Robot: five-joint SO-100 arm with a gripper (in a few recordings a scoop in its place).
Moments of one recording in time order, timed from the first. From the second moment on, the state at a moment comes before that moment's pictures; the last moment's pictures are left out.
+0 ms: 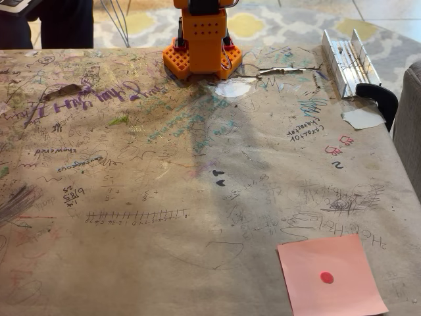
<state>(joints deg) -7.6 192.7 120.5 83.4 -8.3</state>
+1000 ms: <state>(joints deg) -7.7 132.1 79.0 83.3 -9.8</state>
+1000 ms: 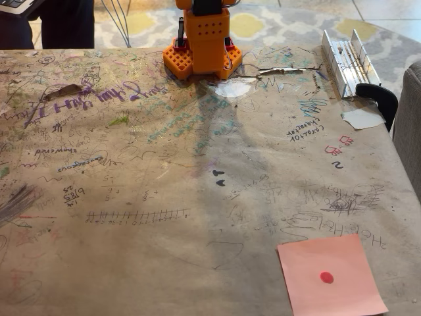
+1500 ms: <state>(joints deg) -4.4 107.1 118.8 66.0 -26.4</state>
